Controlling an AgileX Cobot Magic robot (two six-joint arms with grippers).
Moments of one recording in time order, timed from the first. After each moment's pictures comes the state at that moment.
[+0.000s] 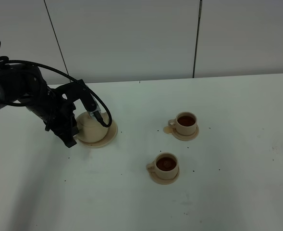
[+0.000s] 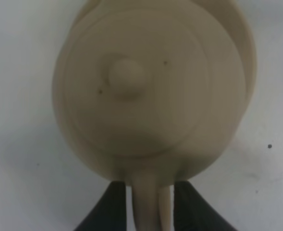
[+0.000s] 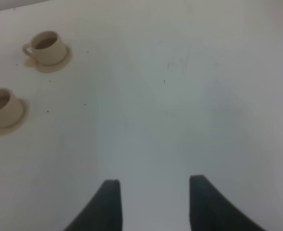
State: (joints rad) left arm -0.15 2.09 -1.51 -0.08 0.65 1.04; right arm -0.15 -0.01 -0.49 0.26 1.08 -0.11
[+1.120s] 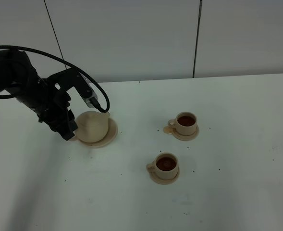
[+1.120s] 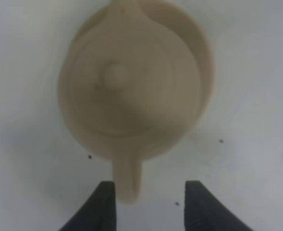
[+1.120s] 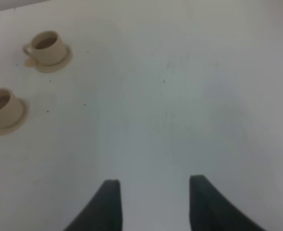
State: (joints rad) left arm -0.15 1.98 -1.51 -0.12 0.78 0.97; right arm -0.15 -0.01 -0.49 0.26 1.08 -0.11
